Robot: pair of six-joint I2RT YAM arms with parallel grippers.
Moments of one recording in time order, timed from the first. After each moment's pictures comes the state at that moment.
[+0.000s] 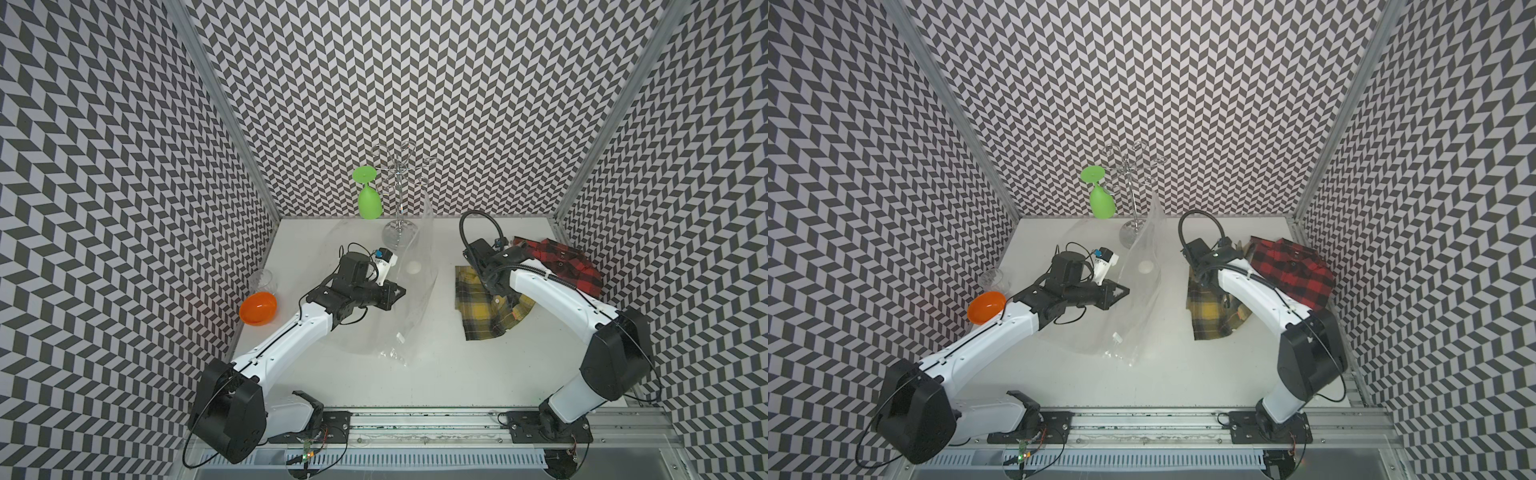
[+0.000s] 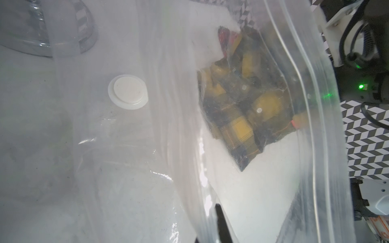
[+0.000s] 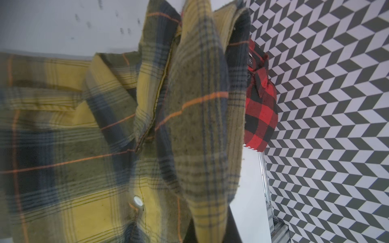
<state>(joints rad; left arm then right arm) -0.48 1.27 0.90 -0.29 0.50 -0.27 0.55 1.65 1.35 -1.16 0.80 0.53</state>
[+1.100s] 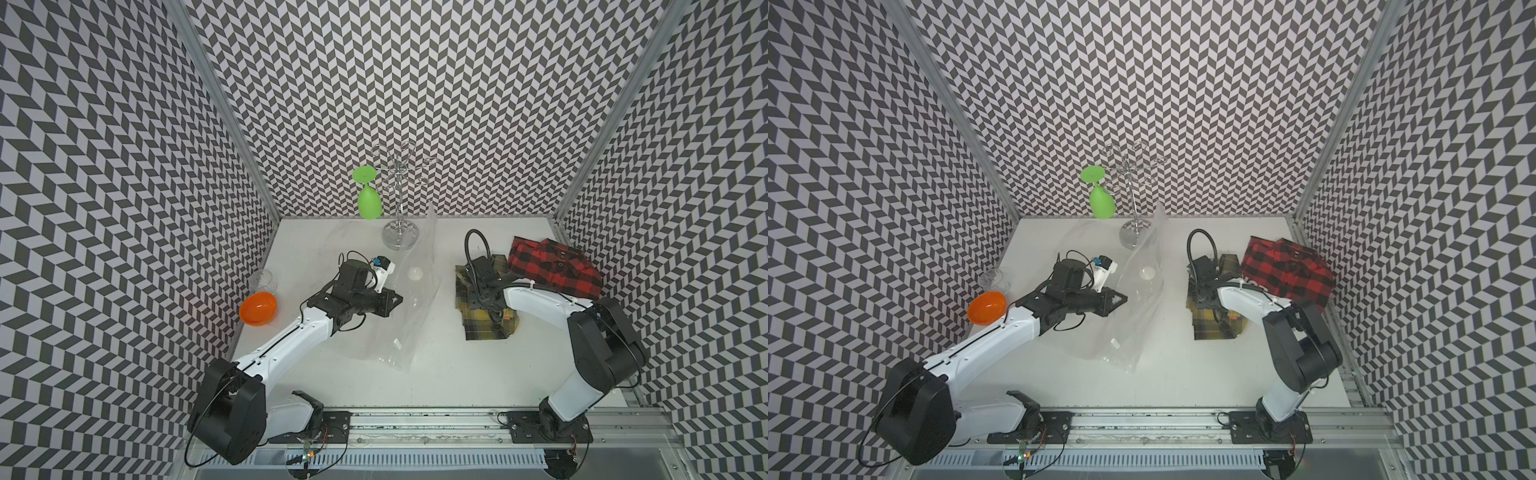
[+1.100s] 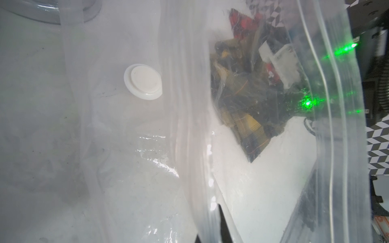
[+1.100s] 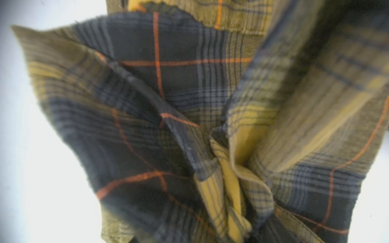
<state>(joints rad) -0.47 1.27 0.83 -0.27 0.49 -0.27 0.46 1.66 1.01 -0.55 0.25 0.45</state>
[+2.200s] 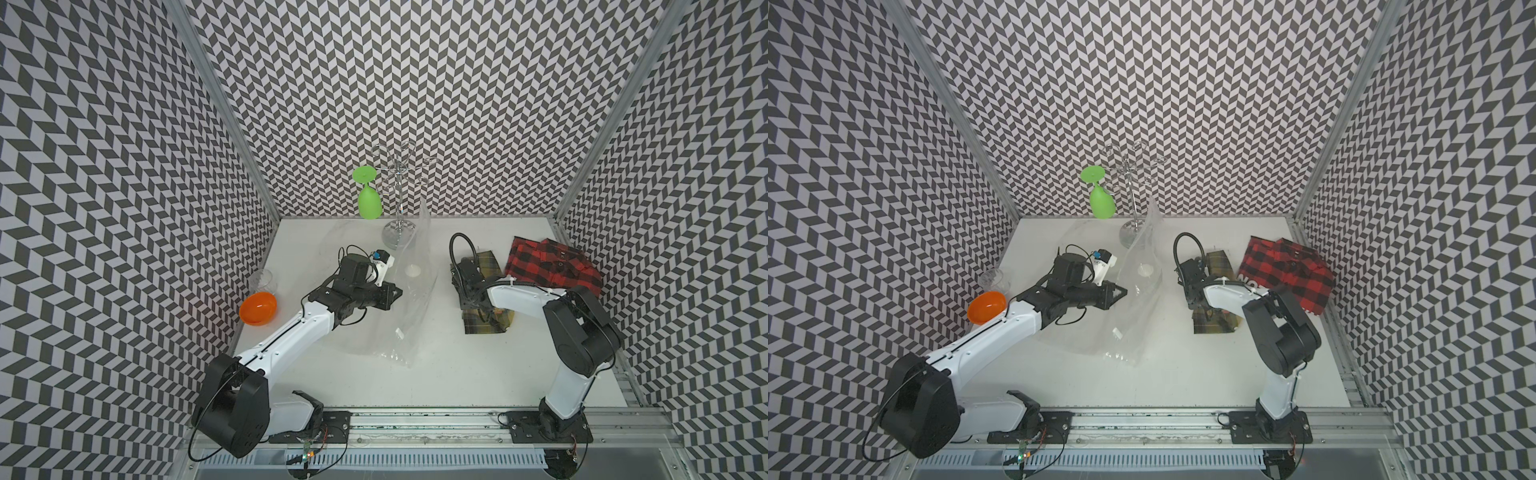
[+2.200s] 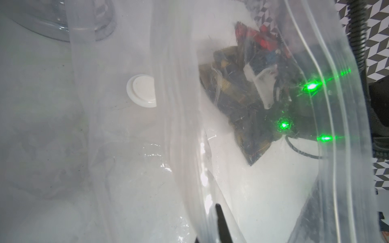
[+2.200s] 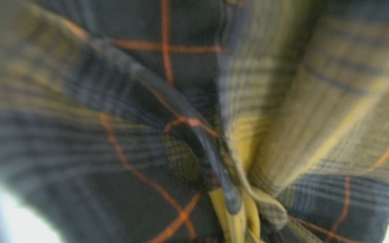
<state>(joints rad) -0.46 1.30 0.89 -0.28 0.46 -0.28 0.51 1.82 1.06 -0.48 0.39 0.44</state>
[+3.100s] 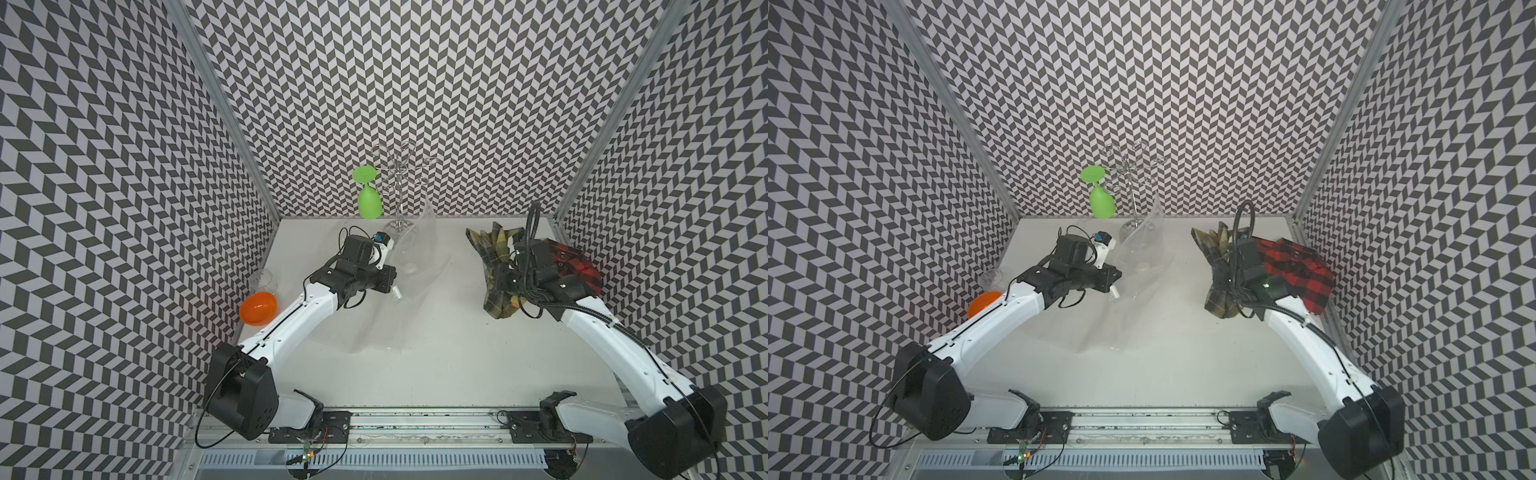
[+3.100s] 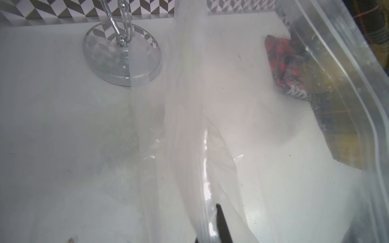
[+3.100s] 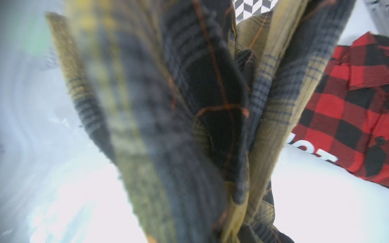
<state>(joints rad) -0.46 1.40 1.14 -0.47 0.25 -0.16 0.35 1.18 1.09 -0.67 0.10 0.39</state>
